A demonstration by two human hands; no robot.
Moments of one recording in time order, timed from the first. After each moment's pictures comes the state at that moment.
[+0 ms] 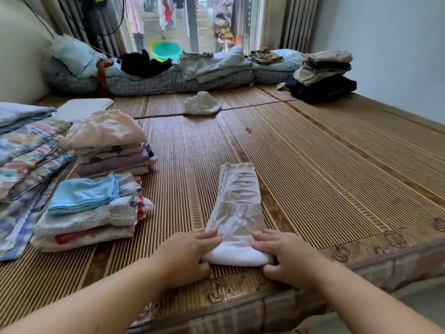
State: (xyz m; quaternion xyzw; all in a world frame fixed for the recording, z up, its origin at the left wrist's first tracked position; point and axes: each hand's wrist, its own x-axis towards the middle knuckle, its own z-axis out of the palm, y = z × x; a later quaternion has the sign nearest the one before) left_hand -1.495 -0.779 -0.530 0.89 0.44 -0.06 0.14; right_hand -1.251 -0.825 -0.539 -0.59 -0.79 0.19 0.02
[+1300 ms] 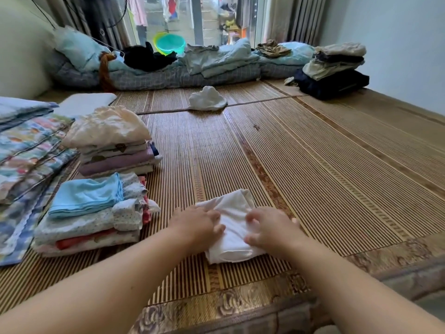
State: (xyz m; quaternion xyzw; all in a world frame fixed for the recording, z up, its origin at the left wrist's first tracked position) left_hand -1.481 -0.720 -0.528 0.84 0.53 -0.10 0.08; right_hand -1.300 -0.768 -0.521 -0.71 -0.67 0.23 0.08
